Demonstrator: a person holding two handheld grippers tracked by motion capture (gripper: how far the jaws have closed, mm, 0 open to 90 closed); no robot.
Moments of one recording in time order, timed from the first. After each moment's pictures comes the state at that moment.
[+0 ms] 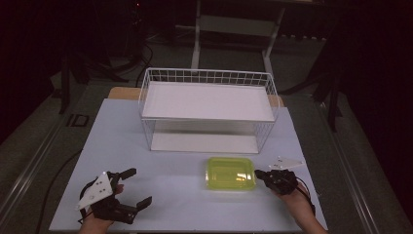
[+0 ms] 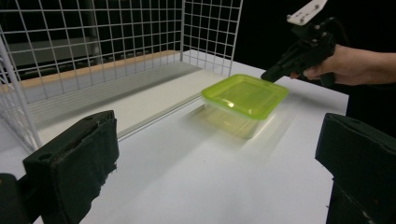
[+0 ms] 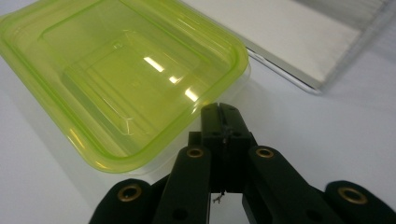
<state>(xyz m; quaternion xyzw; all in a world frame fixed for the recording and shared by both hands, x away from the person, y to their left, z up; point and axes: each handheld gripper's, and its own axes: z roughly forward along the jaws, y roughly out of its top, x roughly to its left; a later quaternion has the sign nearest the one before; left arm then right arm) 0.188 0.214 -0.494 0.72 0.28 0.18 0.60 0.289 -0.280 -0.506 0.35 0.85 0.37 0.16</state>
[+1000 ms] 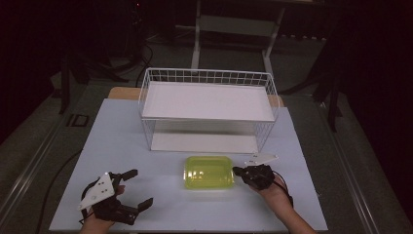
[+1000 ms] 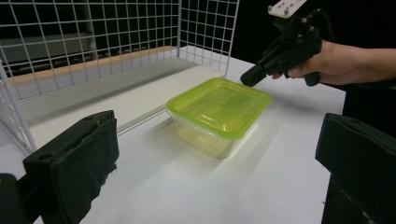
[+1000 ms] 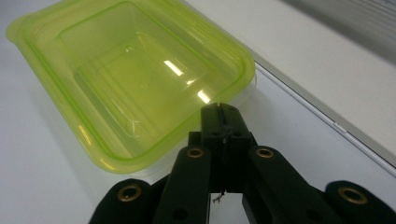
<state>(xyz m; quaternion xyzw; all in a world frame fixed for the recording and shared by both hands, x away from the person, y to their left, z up) 0.188 0.212 -0.496 0.73 0.28 0.17 0.60 0.300 -0.217 -0.503 0.30 0.87 0.38 0.14</state>
